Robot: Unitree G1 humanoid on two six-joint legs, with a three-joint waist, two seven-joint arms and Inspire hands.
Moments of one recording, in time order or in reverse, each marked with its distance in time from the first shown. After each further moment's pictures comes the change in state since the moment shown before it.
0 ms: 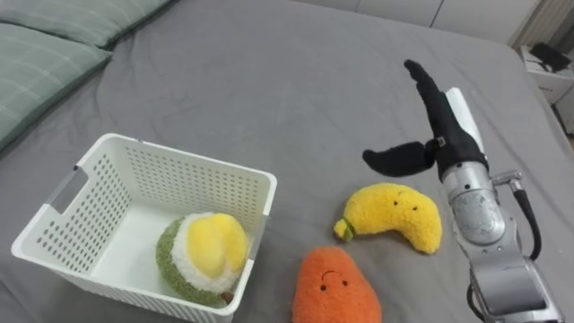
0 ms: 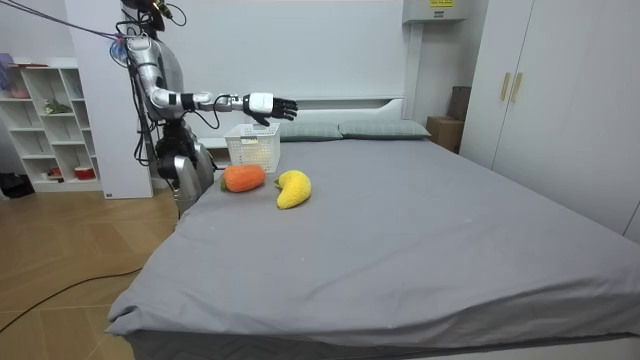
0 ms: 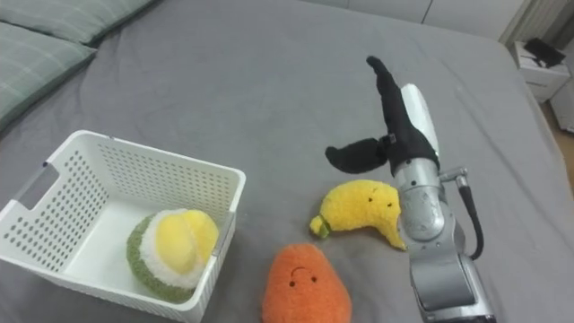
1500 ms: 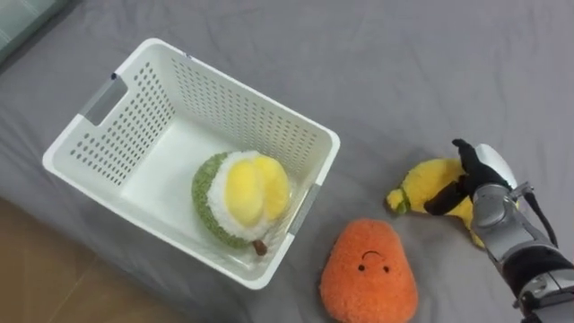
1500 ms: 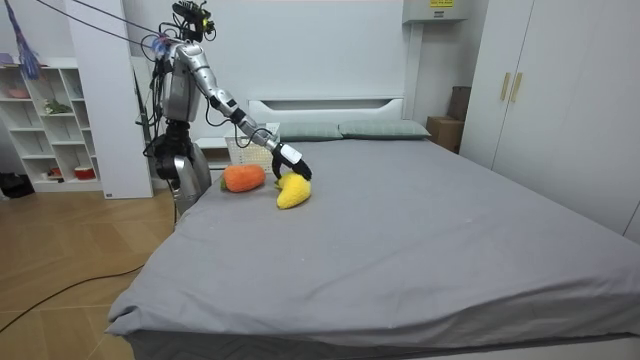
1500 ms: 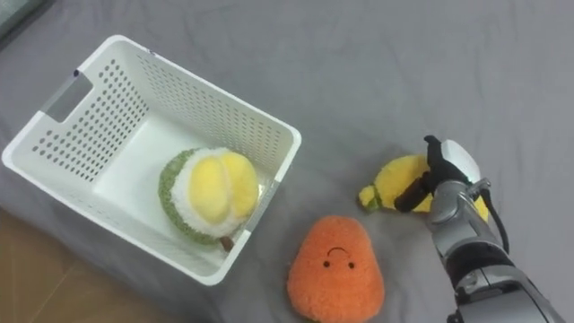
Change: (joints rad) left arm -0.146 0.125 -0.197 0.063 -0.191 -0.054 -0.058; right arm -0.448 -0.132 0.233 0.979 0.024 -0.101 -0.163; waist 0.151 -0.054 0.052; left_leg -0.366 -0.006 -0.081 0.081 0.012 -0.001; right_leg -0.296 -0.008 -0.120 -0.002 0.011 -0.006
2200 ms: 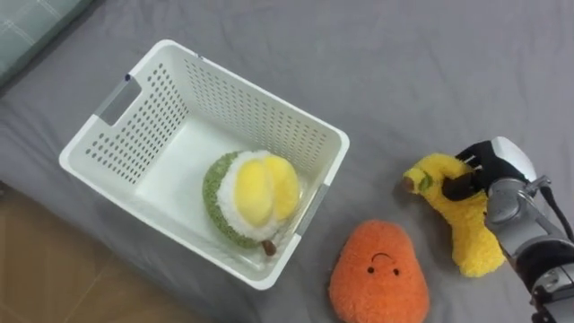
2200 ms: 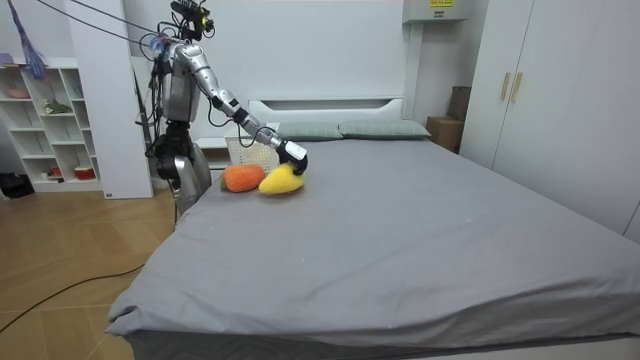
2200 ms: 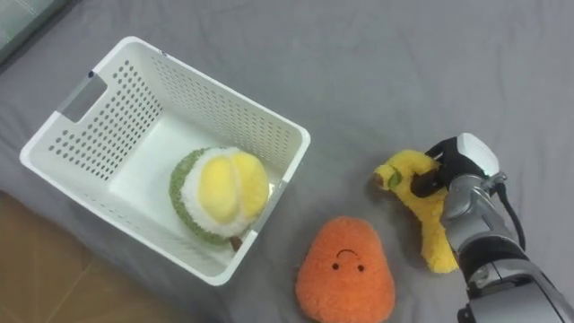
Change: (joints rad) left arm 0.010 0.000 -0.013 -0.036 0.006 -0.017 -0.004; right arm -0.018 -0.062 0.028 -0.011 -0.003 -0.007 -0.003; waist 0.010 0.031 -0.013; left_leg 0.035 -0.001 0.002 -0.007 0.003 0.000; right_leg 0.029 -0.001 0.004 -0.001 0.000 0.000
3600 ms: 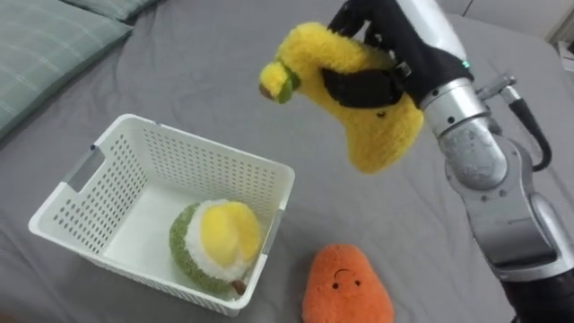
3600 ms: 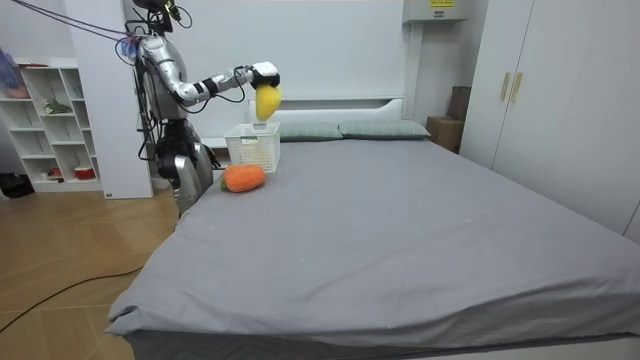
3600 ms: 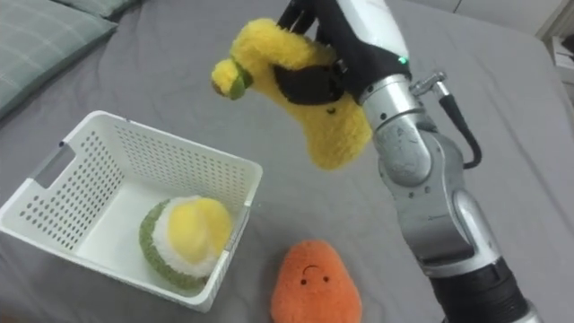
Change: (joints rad) left arm 0.047 -0.058 0.128 -0.044 0.044 0.021 0.056; right arm 0.226 0.133 -0.005 -1.356 -0.153 0.123 0.376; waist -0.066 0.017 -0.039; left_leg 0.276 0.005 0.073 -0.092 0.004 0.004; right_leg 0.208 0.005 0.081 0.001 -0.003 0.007
